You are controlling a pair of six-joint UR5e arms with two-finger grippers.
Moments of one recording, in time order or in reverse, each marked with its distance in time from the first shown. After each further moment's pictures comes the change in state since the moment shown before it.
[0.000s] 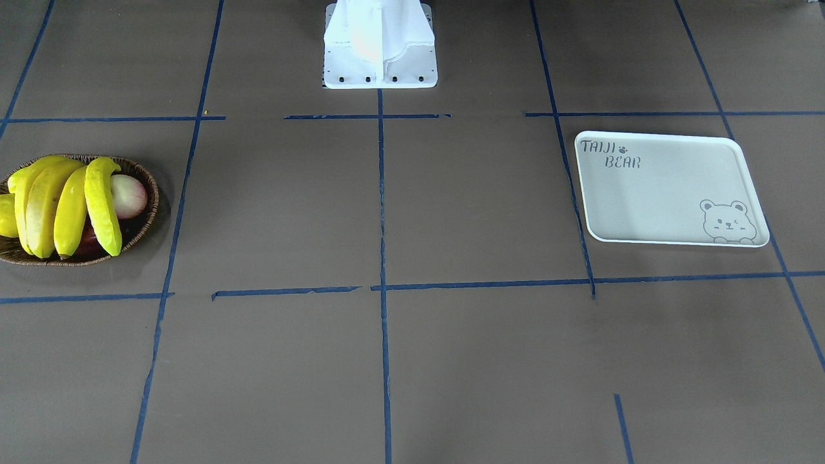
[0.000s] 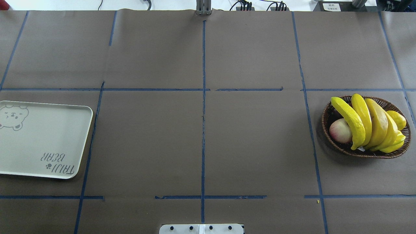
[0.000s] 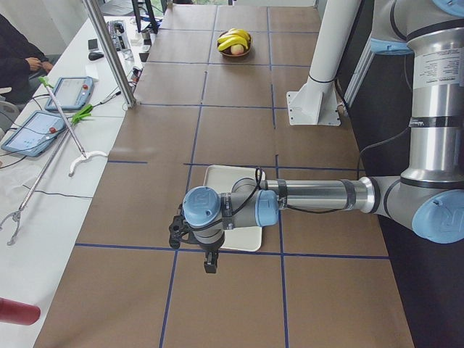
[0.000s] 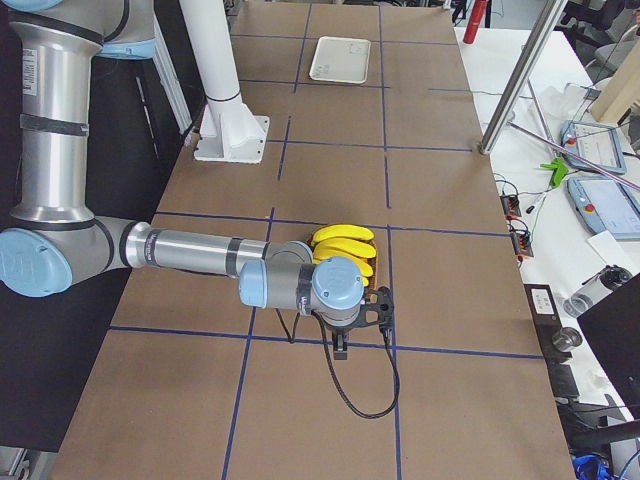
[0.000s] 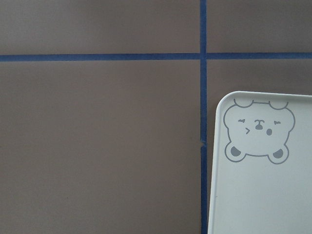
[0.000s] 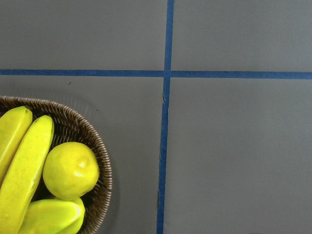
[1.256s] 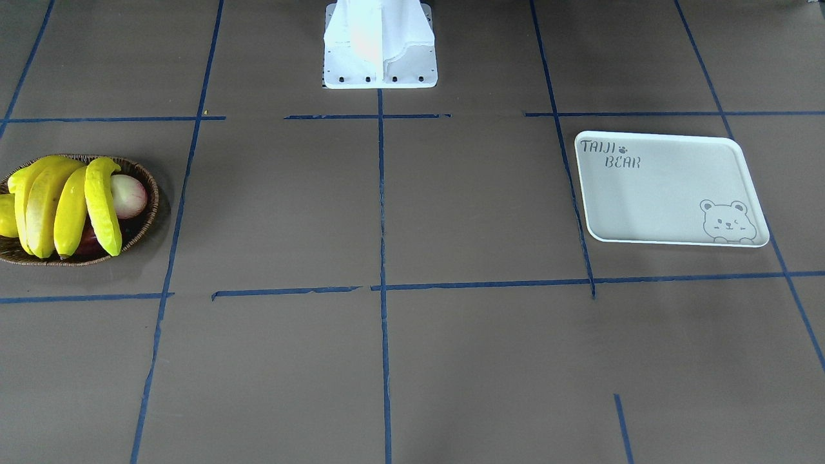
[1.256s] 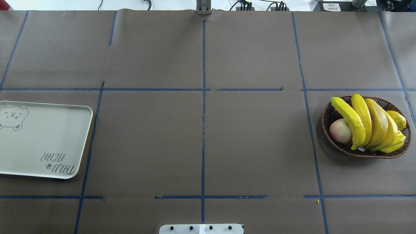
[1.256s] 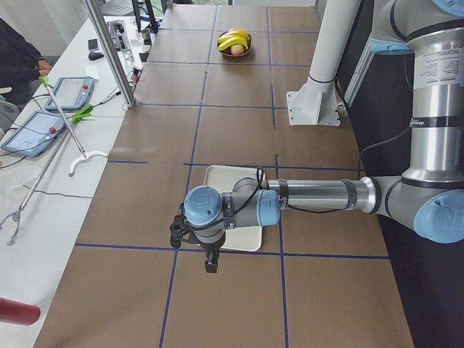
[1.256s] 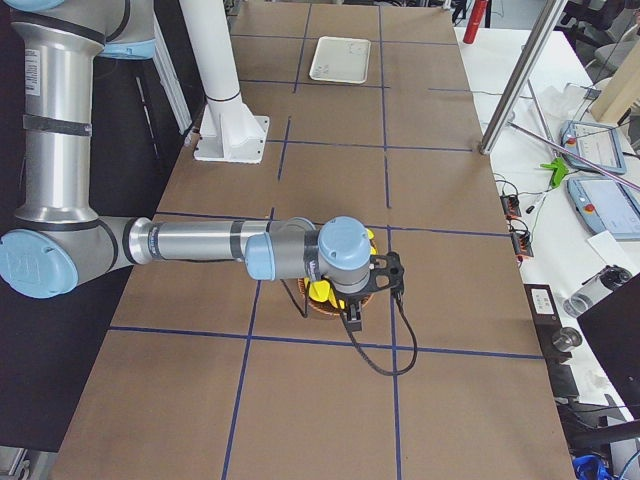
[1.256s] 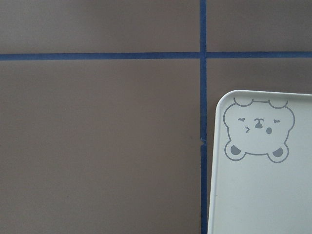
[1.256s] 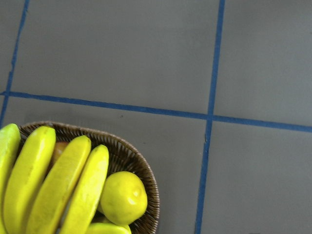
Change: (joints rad) left arm 0.000 0.006 -0.012 -0.003 0.000 -0.001; right arm -0.035 0.041 0.156 -0.011 -0.009 0.067
